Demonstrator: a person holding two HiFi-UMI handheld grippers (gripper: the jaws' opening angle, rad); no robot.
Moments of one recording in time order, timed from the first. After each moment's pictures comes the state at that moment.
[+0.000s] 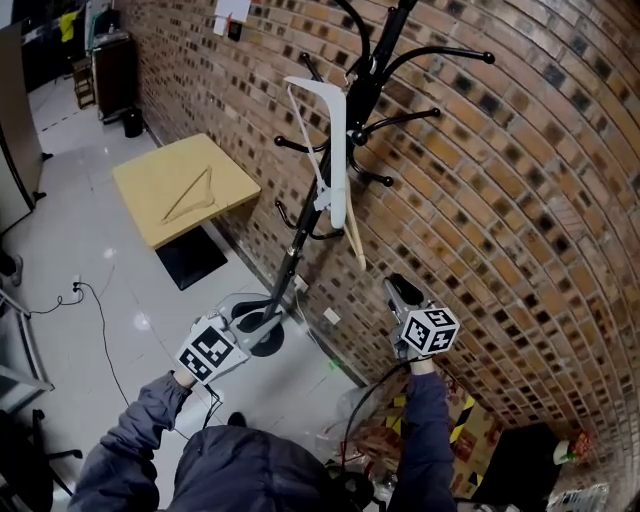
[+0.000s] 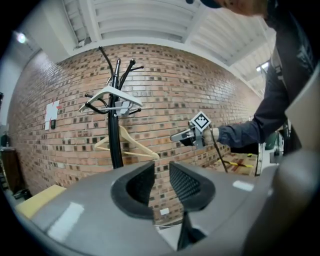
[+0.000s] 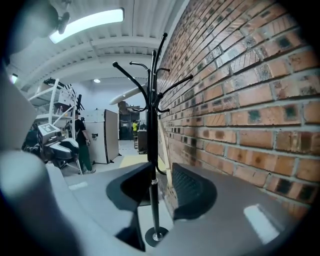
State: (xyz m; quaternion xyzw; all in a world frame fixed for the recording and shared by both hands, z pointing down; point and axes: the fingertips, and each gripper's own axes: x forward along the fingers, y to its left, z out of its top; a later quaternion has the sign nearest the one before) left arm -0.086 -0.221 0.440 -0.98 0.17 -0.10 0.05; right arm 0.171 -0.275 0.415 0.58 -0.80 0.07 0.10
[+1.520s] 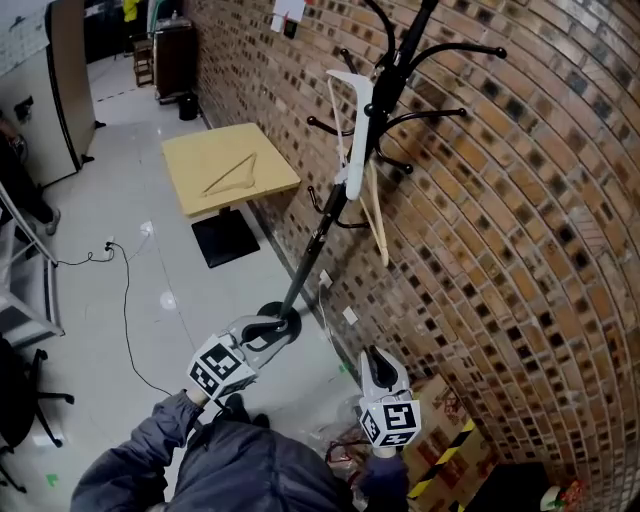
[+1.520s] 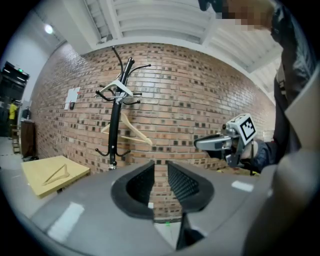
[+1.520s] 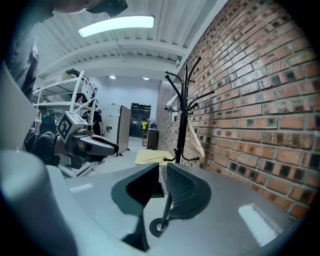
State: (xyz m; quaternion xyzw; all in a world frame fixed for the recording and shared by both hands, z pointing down) left arm -0.064 -0.121 0.485 -0.96 0.25 -0.08 -0.05; right arm 0.089 -0.090 0.452 0.56 -0.82 0.01 0.13
